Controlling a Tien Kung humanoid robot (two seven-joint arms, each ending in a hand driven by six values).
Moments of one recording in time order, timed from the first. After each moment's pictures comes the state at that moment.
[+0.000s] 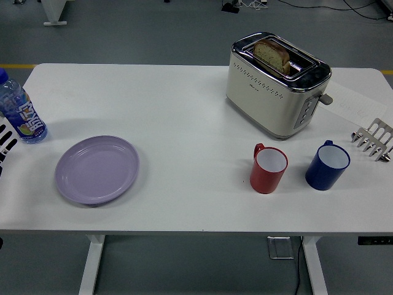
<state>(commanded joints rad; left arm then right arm) -0.08 0.19 -1.79 -1.13 0.72 -0.14 -0.07 0.11 -0.05 1.05 0.26 -0.65 -0.31 -0.36</state>
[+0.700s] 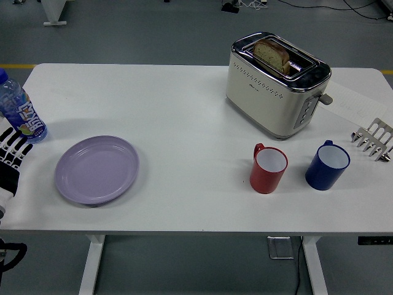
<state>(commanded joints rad) -0.10 0.10 -1.76 -1.09 0.75 -0.10 -0.18 0.11 -0.04 1.06 0.26 -0.67 -0.30 -0.37</state>
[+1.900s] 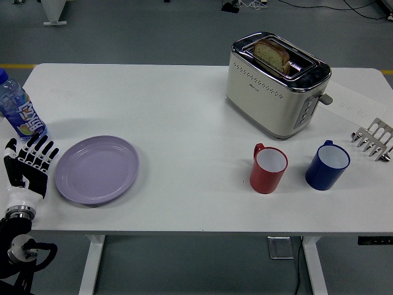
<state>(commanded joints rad) -0.14 0.00 -1.71 -1.02 0.75 -0.09 -0.23 0.12 -0.04 1.06 0.26 -0.69 -0.29 -0.37</state>
